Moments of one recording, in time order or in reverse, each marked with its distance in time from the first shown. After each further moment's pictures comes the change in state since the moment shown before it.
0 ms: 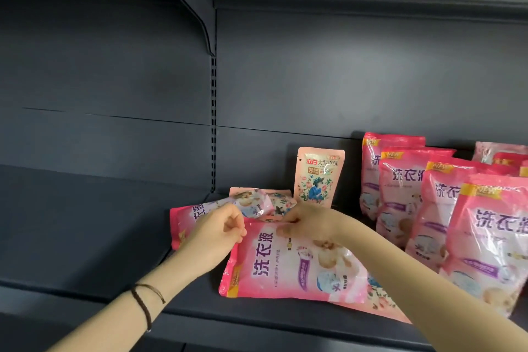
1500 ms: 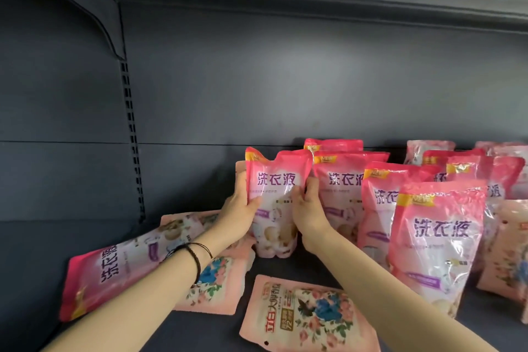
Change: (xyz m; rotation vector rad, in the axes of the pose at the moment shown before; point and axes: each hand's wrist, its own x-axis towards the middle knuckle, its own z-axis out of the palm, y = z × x) left_hand 0.142 0.055 0.126 -0.224 -0.124 0.262; right_hand 0.023 0.097 -0.020 1.025 0.927 0.118
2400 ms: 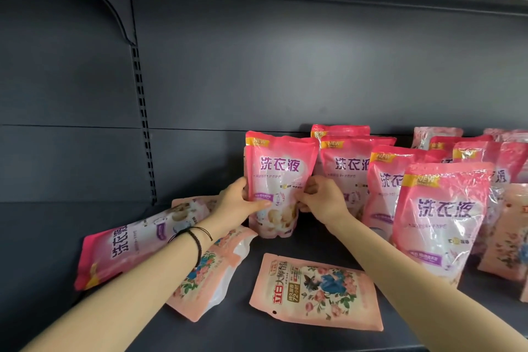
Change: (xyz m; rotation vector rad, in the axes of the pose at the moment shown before) left_hand -0.016 -0.018 -0.011 -0.064 -0.032 -0.154; right_hand -0.001 0.004 -0.025 -0.432 -0.051 -0.051
